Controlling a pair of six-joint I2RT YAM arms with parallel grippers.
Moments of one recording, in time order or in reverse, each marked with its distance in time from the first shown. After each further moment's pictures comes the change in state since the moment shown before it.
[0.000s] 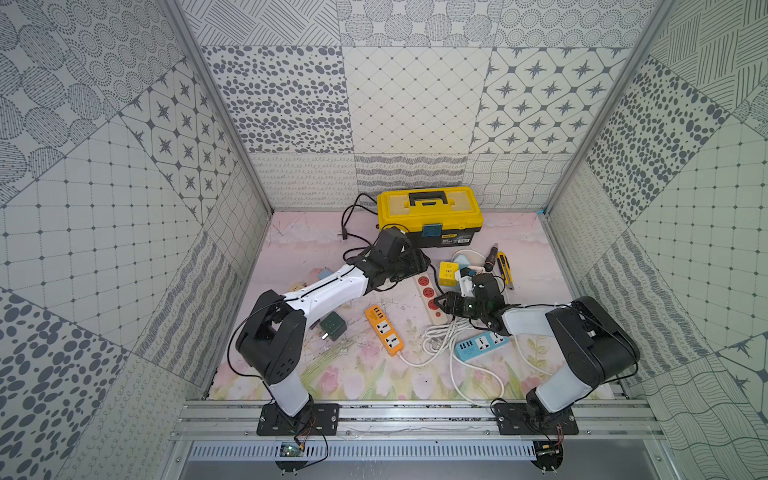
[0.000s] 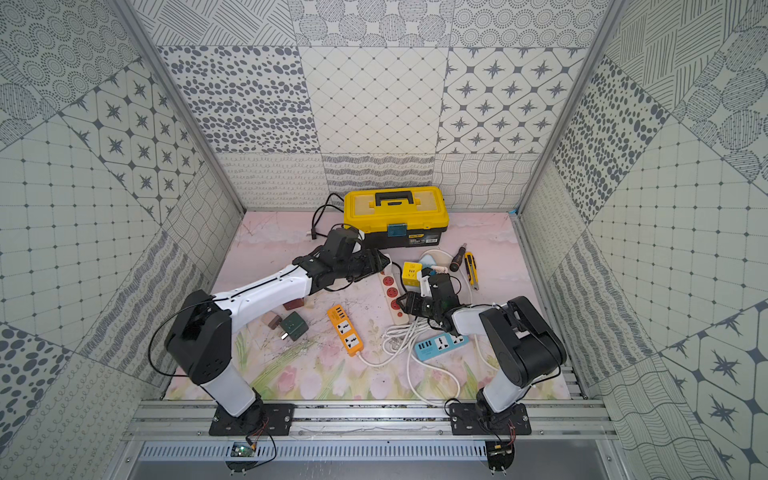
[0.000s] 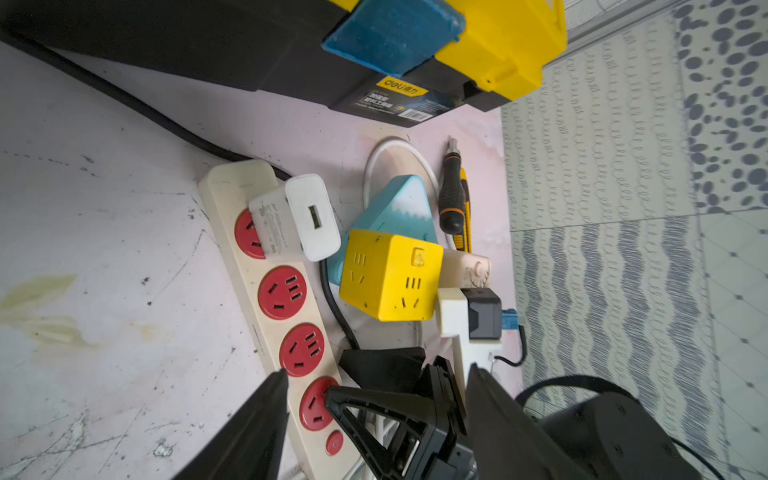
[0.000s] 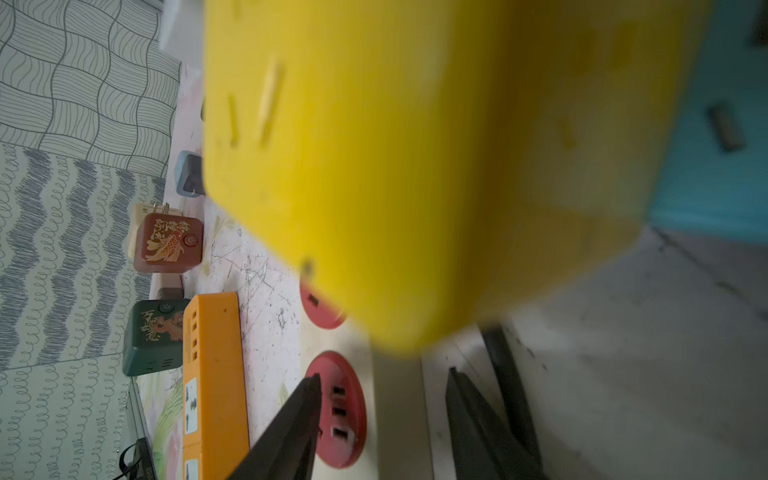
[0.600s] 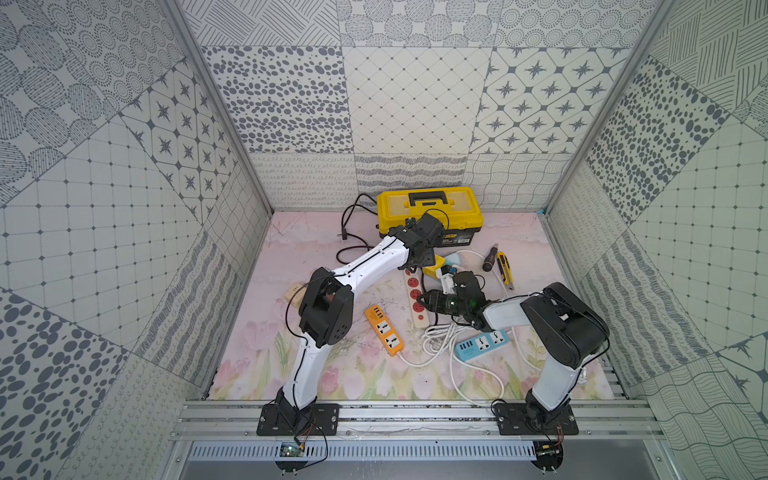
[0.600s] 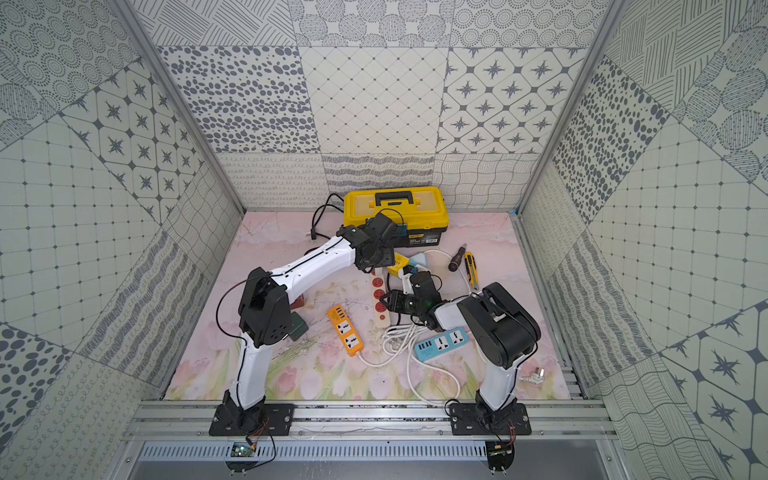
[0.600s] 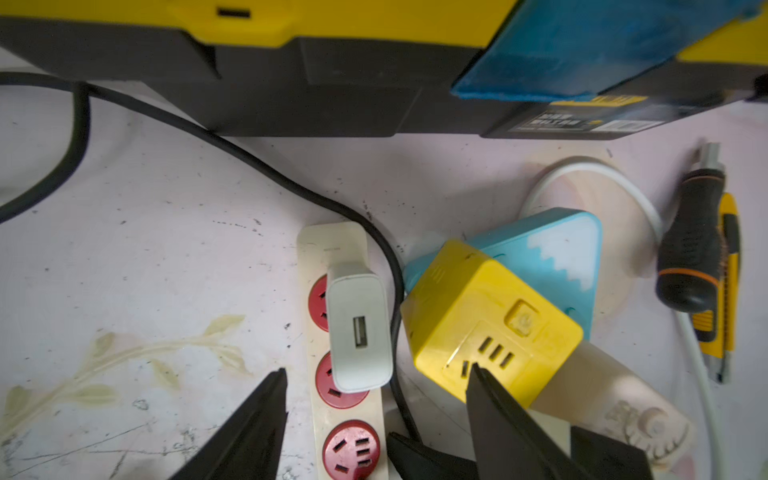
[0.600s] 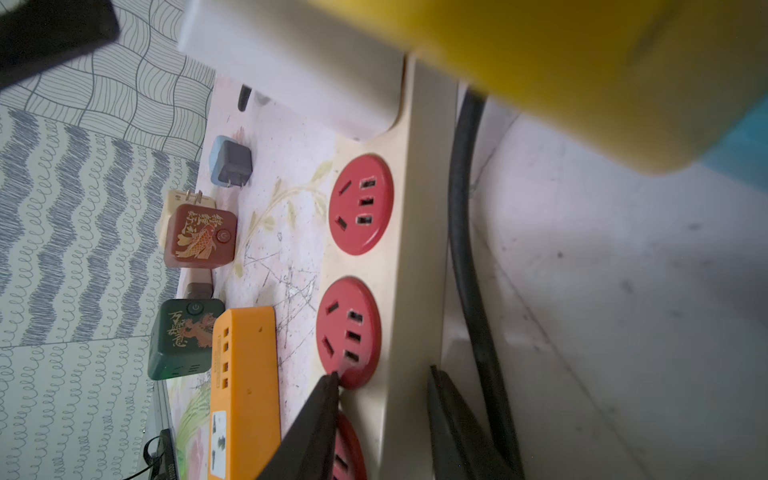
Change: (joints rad) left arm -0.062 0.382 0.598 -0.624 -0.404 0.100; right arm 0.141 0.158 0.108 0.123 -0.001 0.066
